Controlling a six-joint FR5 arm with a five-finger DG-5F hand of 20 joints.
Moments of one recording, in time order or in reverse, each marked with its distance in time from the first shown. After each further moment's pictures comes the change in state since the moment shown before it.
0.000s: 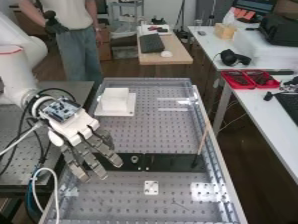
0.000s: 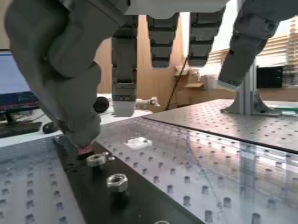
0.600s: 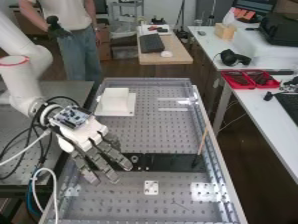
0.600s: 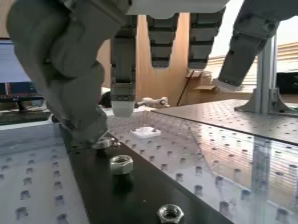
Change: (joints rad) arm -0.031 -0.092 0.015 0.088 -0.086 -0.065
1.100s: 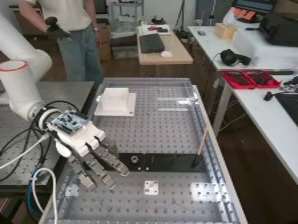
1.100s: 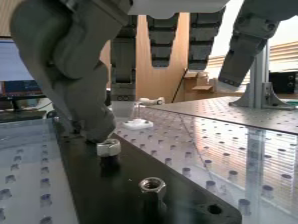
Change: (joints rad) arm -0.009 -0.032 -0.023 0.064 0.012 0.001
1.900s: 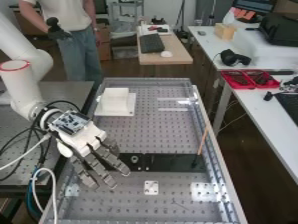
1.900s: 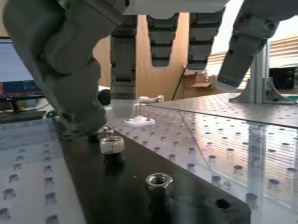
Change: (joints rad) arm 0.005 -0.006 0.010 -0.014 0.004 0.023
